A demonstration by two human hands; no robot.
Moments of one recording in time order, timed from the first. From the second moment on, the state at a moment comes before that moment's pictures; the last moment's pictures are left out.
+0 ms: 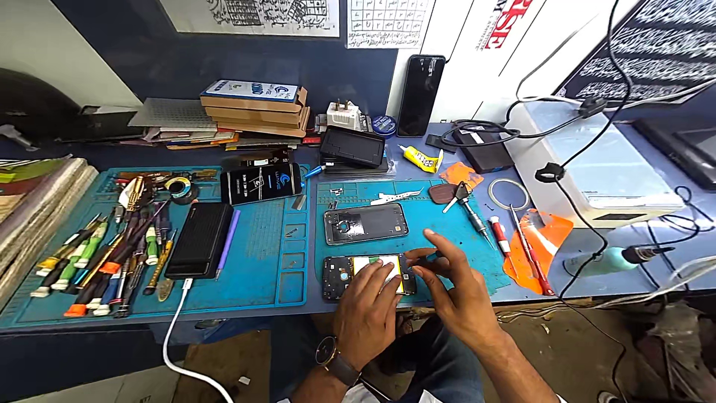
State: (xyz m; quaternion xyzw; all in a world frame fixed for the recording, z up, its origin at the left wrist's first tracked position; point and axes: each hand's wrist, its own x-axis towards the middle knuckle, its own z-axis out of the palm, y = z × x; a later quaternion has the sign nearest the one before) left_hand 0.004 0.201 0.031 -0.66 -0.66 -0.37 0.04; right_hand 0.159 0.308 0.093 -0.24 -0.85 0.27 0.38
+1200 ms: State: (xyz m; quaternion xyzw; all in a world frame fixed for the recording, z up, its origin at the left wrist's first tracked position) left_hand 0.003 0.201 0.033 -0.67 -0.65 -0.37 0.03; right_hand 0.146 0.316 0.117 -0.17 -0.86 0.34 0.34
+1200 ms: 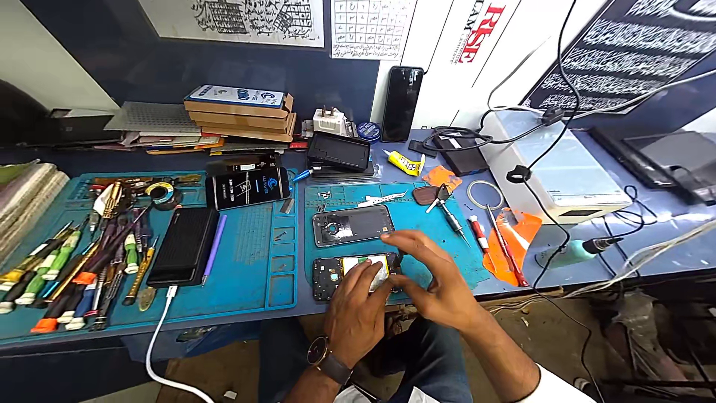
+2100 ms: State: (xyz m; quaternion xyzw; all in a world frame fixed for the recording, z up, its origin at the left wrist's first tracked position) left_hand 0.004 0.201 0.034 -0.67 -0.65 -0.37 0.02; right_hand 0.145 0.322 0.105 -0.24 -0.84 0.28 0.41
